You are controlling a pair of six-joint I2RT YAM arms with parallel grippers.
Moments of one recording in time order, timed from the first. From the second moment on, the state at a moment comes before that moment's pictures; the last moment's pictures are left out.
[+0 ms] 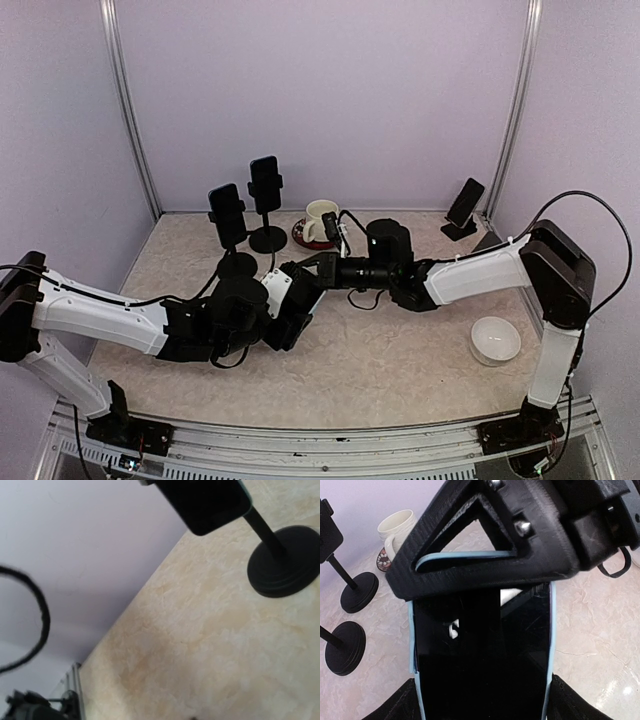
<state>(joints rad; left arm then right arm) -1.11 1.47 0.73 0.21 -0.44 -0.11 0.86 1.88 1.09 0.62 -0.43 0.71</state>
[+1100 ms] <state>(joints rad) -1.11 1.49 0.77 0.22 -0.50 -0.11 0.86 1.90 1.08 0.73 -0.43 0.78</state>
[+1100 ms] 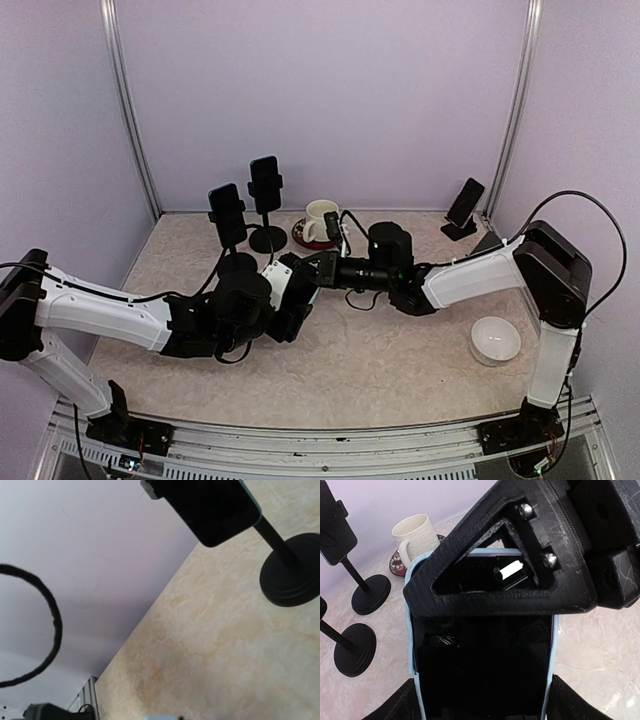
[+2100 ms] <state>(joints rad) -1.11 1.41 0.77 0.29 -0.50 -0.10 0.73 1.65 0.89 0.59 -0.35 0.65</state>
